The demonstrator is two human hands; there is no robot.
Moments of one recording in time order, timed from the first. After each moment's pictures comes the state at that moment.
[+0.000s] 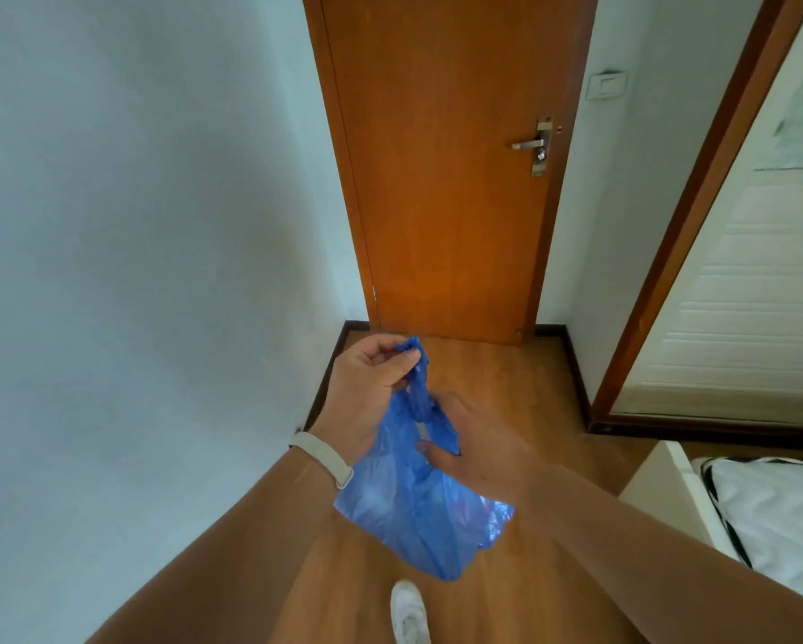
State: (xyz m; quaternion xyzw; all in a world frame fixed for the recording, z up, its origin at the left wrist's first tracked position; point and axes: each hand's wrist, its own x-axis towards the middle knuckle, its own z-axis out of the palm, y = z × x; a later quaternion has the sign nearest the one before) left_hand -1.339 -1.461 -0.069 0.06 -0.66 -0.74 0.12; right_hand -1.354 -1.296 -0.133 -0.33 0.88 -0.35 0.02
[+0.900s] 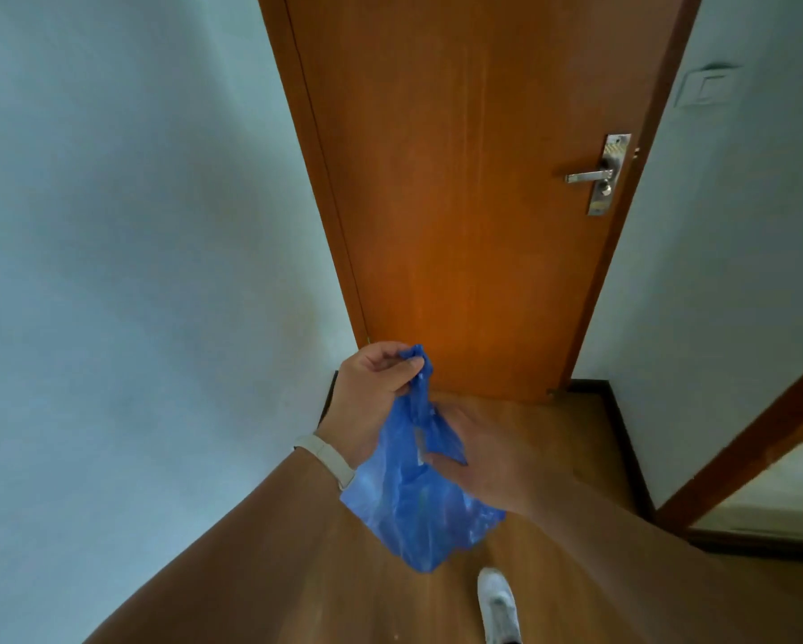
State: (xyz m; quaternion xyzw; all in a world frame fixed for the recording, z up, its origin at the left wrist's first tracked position) left_hand -1.808 -1.584 -0.089 0.08 -0.68 -0.72 0.08; right_hand -1.808 -1.409 -0.140 -0.34 0.91 -0.24 -0.04
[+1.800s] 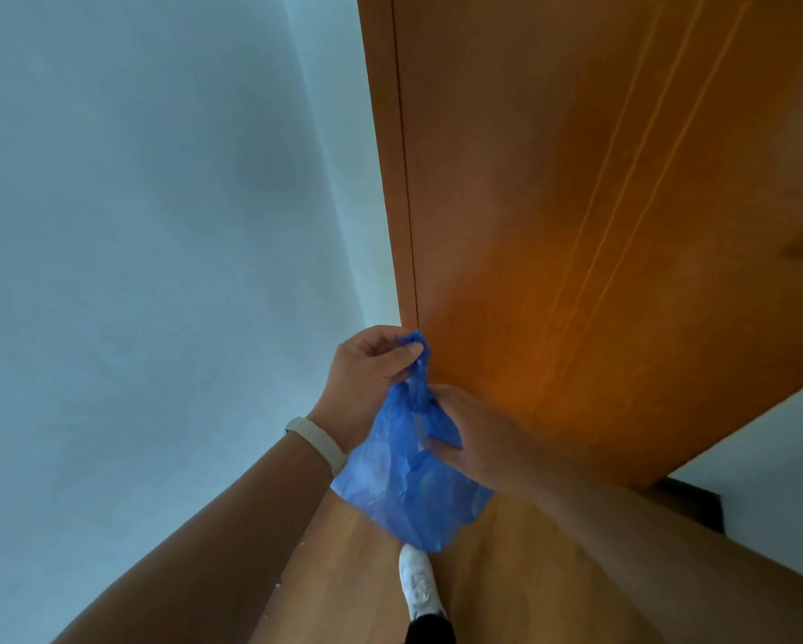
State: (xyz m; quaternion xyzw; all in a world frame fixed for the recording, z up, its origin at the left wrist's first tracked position) left_hand -2.111 -1.705 -0.105 0.20 -0.67 -0.70 0.17; right_hand -2.173 -1.546 -0.189 -0.47 0.82 -0.30 0.09
